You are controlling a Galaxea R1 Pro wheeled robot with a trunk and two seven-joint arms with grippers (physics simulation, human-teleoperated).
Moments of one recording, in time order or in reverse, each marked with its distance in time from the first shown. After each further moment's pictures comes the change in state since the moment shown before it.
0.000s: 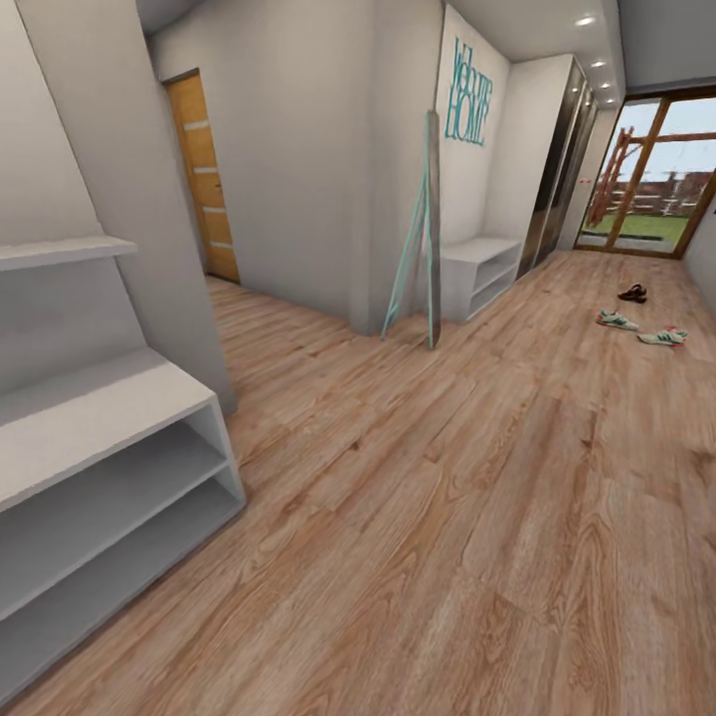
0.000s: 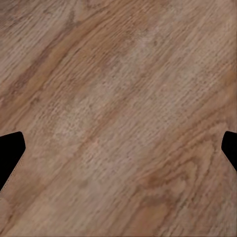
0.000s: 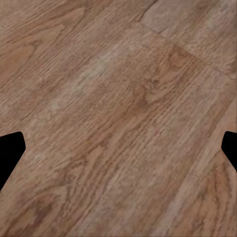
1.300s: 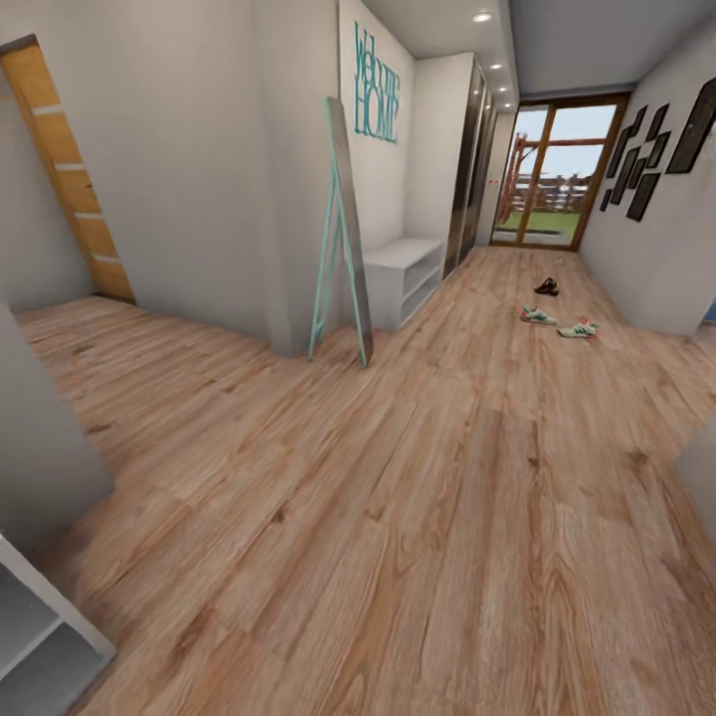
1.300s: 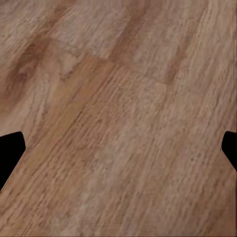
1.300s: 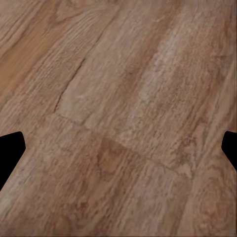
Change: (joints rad) left arm 0.006 0.015 -0.004 0.012 -0.004 -0.001 0.000; right arm 0.000 0.003 0.000 0.006 -0.004 0.001 0.001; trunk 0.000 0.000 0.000
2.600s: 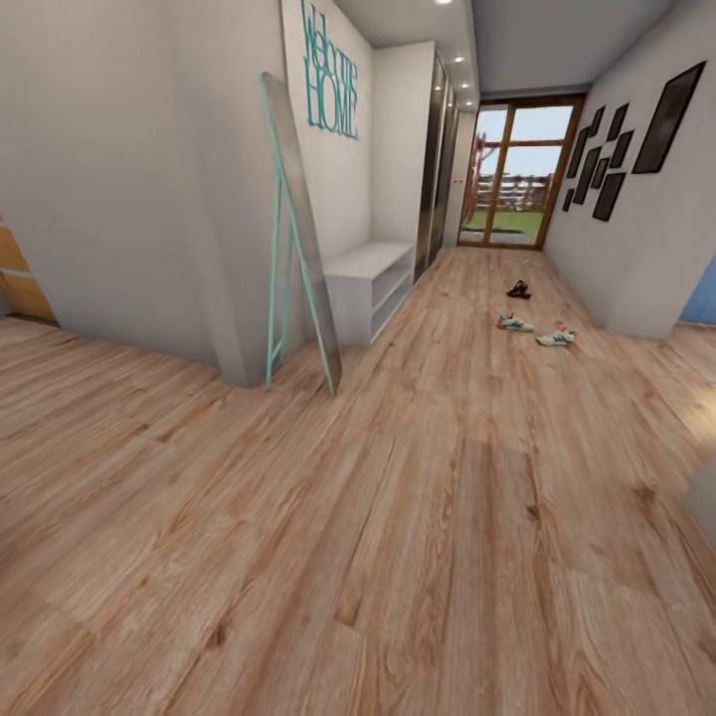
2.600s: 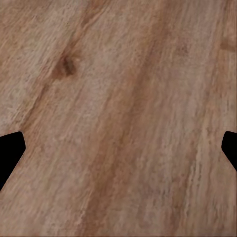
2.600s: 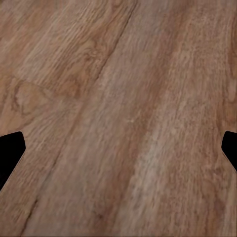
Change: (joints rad) left arm -0.005 -0.001 0.000 -0.002 0.000 0.000 0.000; right arm 0.000 0.002 0.000 0.006 0.002 0.000 -0.001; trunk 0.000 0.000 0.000
